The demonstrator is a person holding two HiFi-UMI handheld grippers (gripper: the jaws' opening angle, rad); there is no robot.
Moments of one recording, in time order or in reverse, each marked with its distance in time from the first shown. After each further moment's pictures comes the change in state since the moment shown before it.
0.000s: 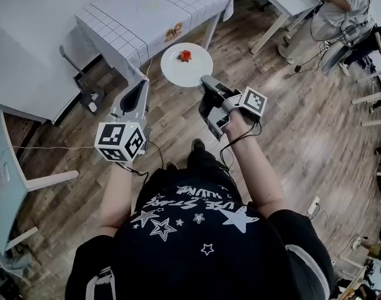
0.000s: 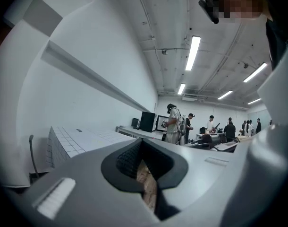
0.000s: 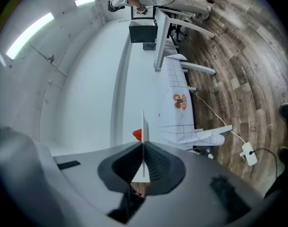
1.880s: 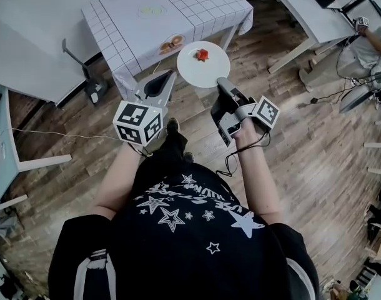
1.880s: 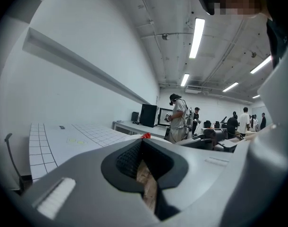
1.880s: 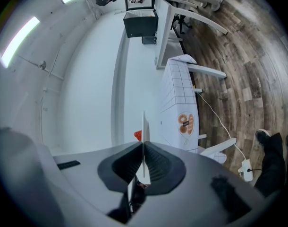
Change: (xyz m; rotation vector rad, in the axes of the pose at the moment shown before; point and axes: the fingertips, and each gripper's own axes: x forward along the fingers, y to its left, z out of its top) left arm 0.221 -0.046 -0.021 0.027 0.084 0.036; right arm 0.038 -0.014 0.191 0.019 0.106 0.050
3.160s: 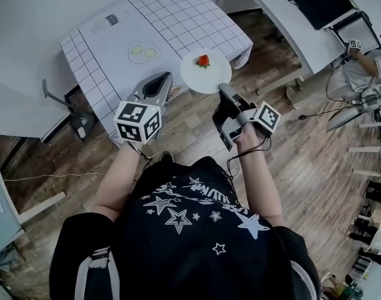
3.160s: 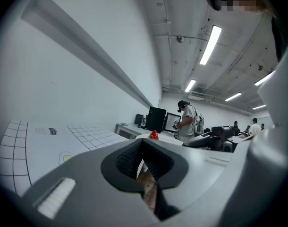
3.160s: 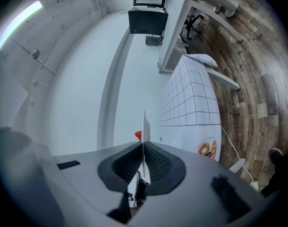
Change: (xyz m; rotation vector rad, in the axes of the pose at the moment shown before) left arm 0.152 0.154 0.028 -0.083 -0.025 -0.045; right arm 0.152 0.001 0.113 -0.077 -0.072 -0.081
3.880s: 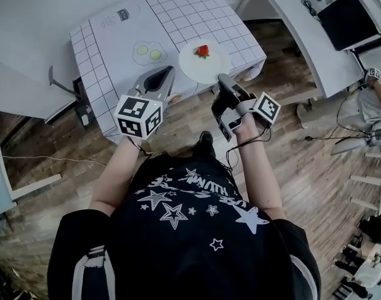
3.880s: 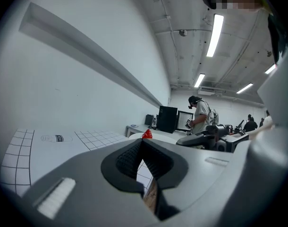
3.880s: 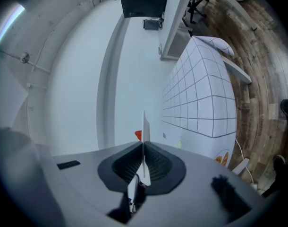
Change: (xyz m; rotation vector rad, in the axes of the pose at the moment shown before) left arm 0.047 0.017 0.012 0.038 -0.001 0.138; right arm 0.071 -0.008 0.050 0.033 0.156 0.040
